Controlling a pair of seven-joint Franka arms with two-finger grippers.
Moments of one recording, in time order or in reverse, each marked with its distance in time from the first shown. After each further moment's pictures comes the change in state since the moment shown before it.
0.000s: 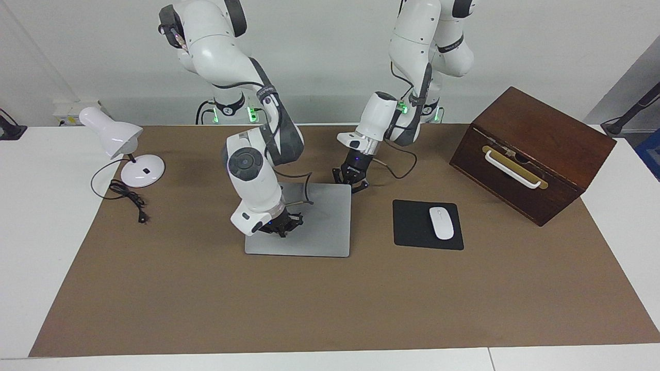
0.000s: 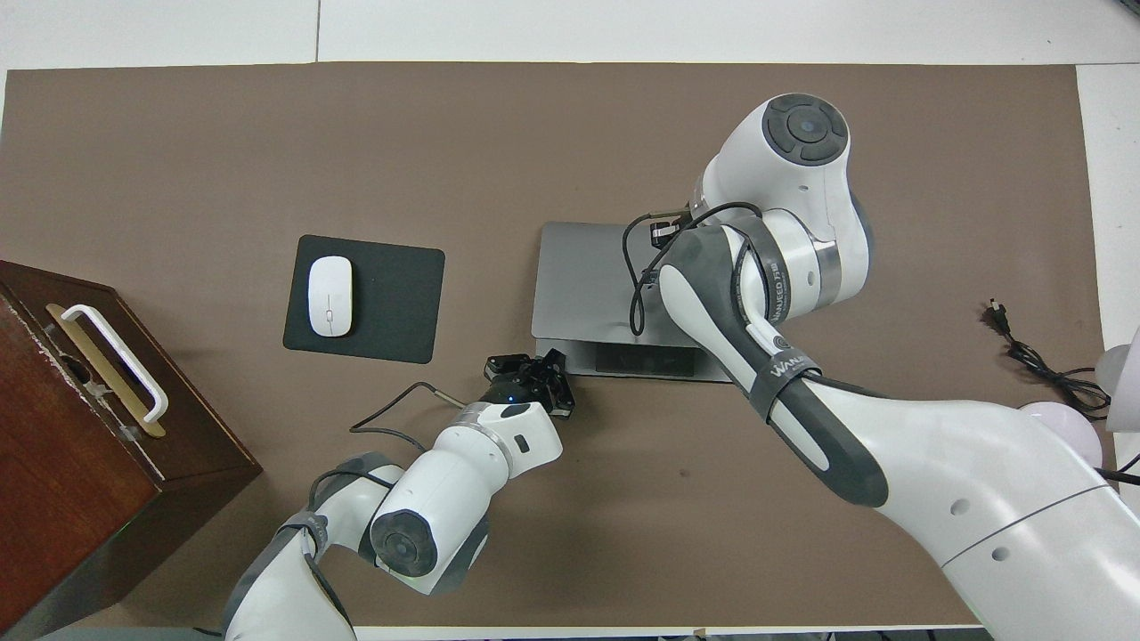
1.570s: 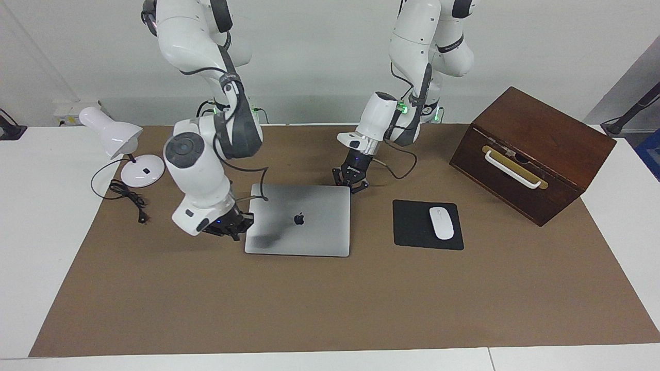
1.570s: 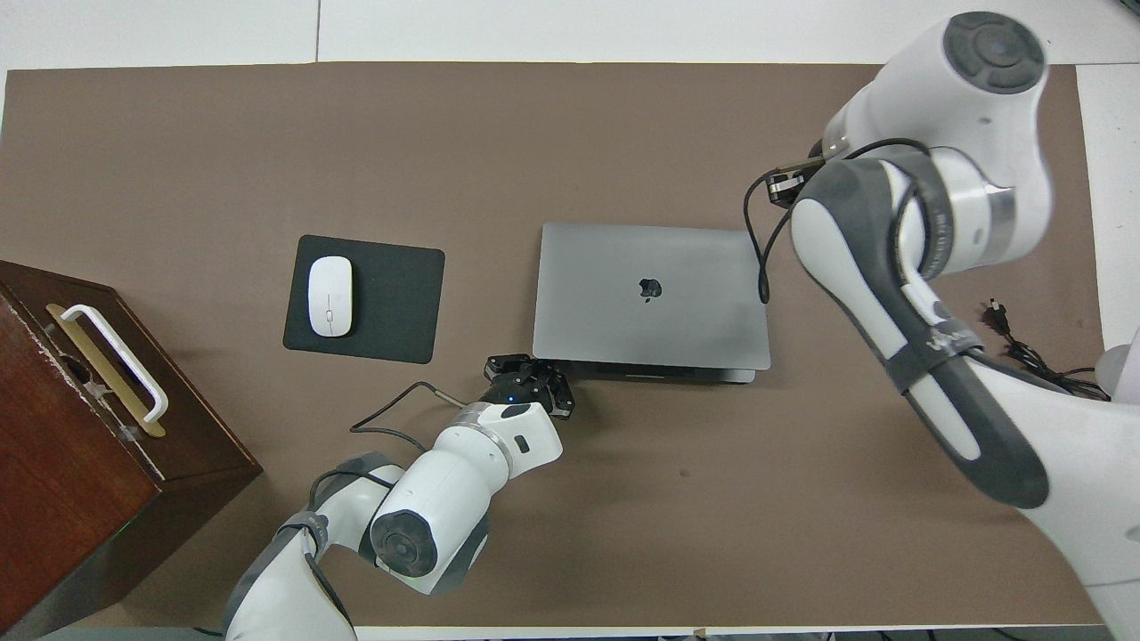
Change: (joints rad) left arm 0.000 0.002 0.000 0.000 0.000 0.004 0.004; right arm -0.179 -0.117 -0.007 0.081 -0.080 -0.158 -0.257
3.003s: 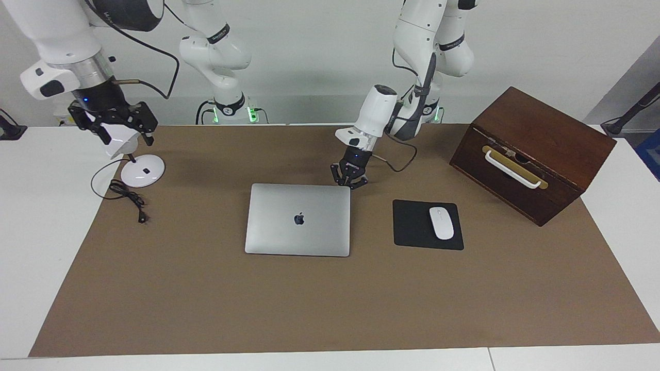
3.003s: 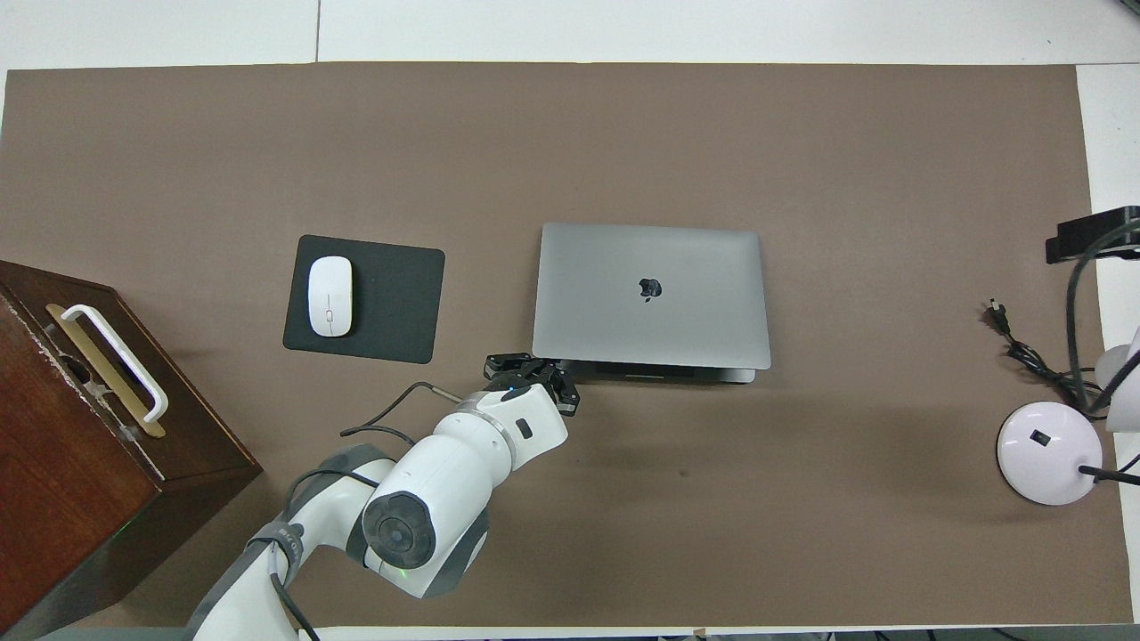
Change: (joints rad) left arm 0.006 -0.137 0.004 0.032 0.000 -0.261 -0.084; right arm -0.217 -0.437 0.017 -0.106 -0.031 -0.303 -0.030
